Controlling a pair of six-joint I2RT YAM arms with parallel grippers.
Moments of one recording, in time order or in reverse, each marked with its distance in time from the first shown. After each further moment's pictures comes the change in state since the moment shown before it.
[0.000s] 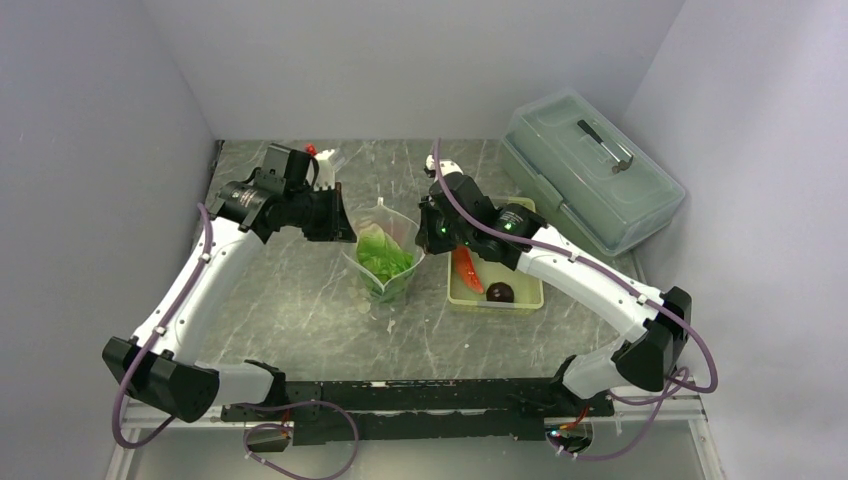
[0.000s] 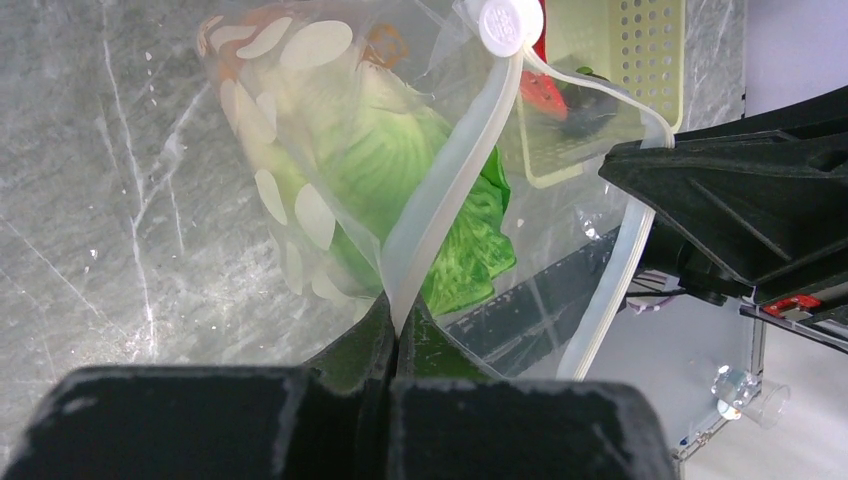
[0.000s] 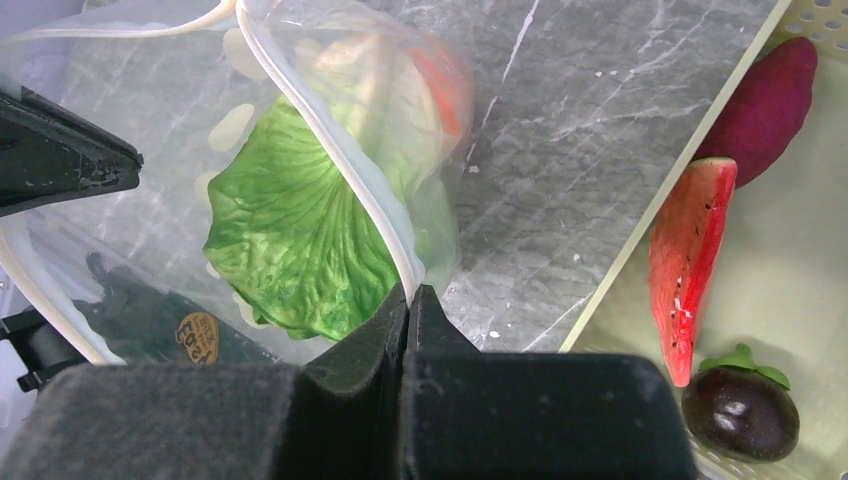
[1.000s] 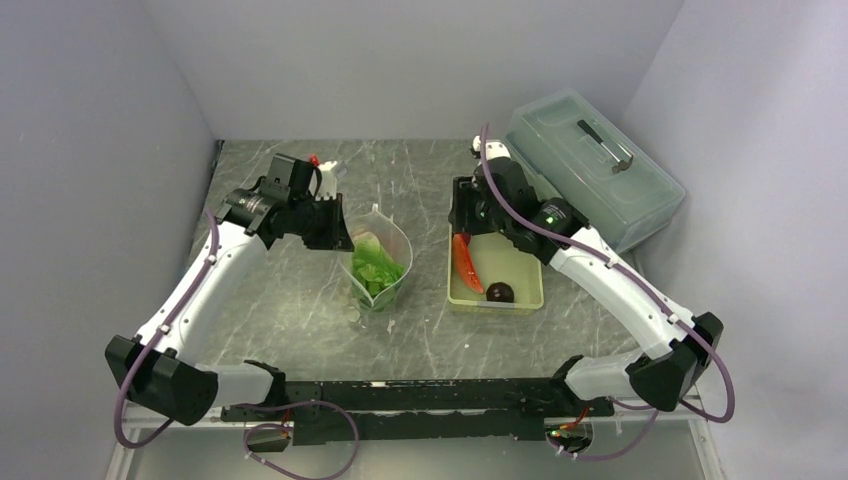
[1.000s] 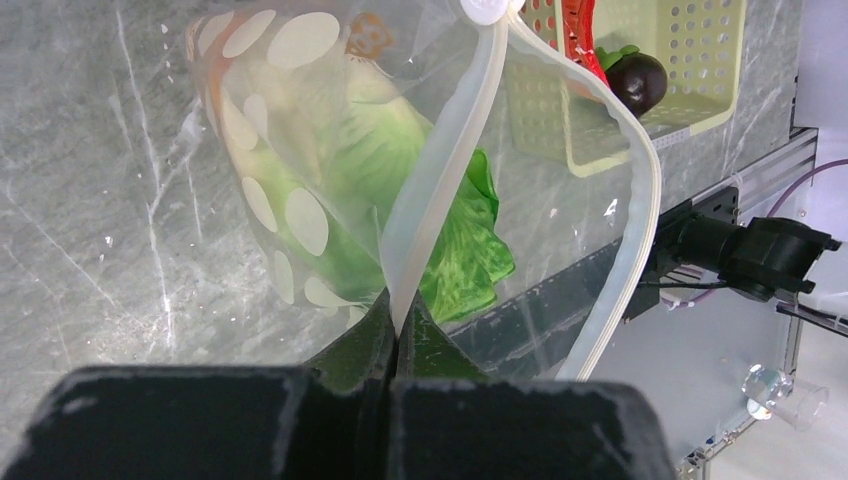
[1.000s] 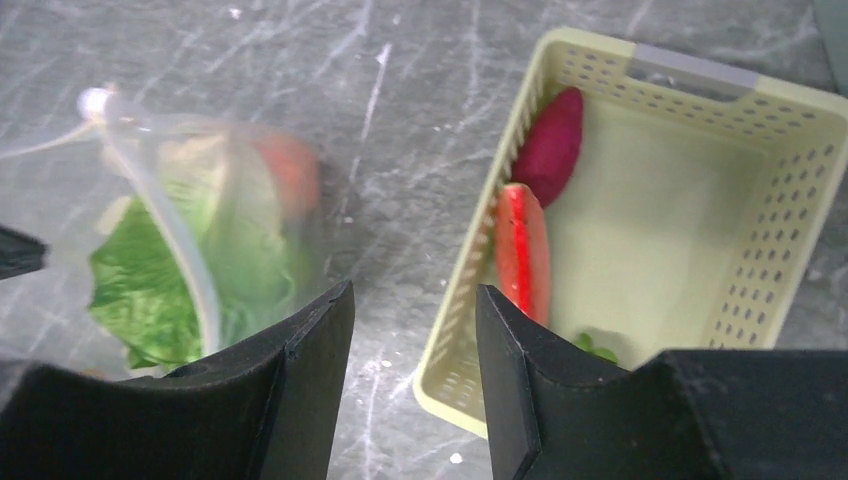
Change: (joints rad) left arm 0.001 -0.008 -0.093 0.032 -0.015 0.035; right arm -0.151 -0.113 -0.014 -0.037 0.084 -0.105
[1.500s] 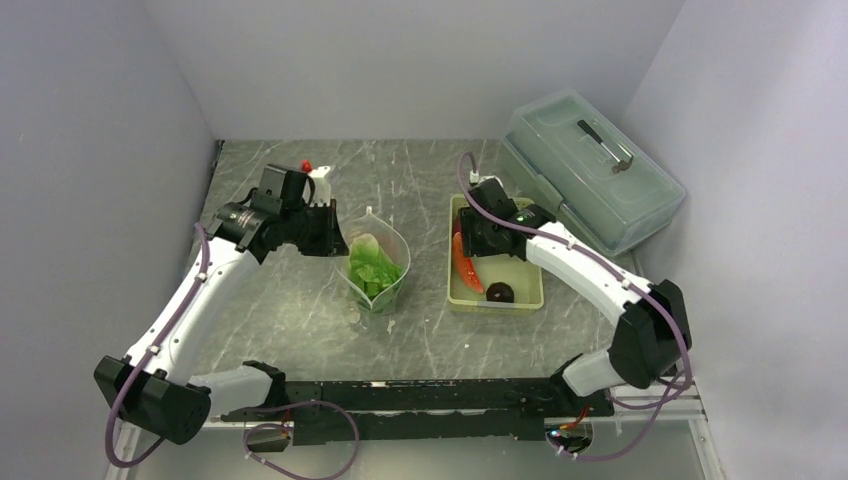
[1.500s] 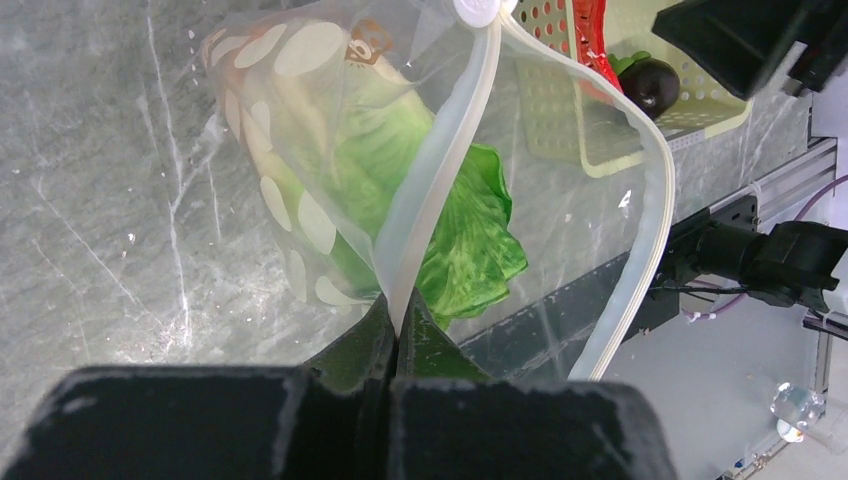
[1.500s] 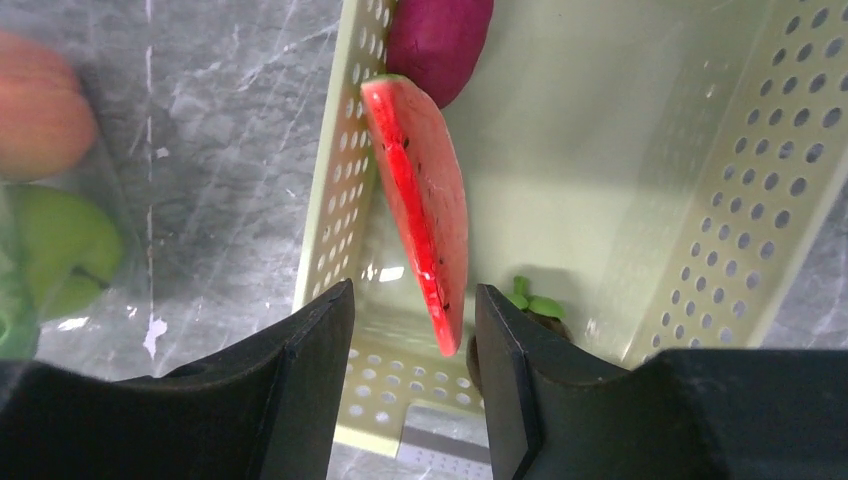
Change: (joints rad) left arm 0.000 -0.086 -0.061 0.022 -0.039 0.009; right arm -0.110 0.095 -0.233 0.018 -0.009 -0.022
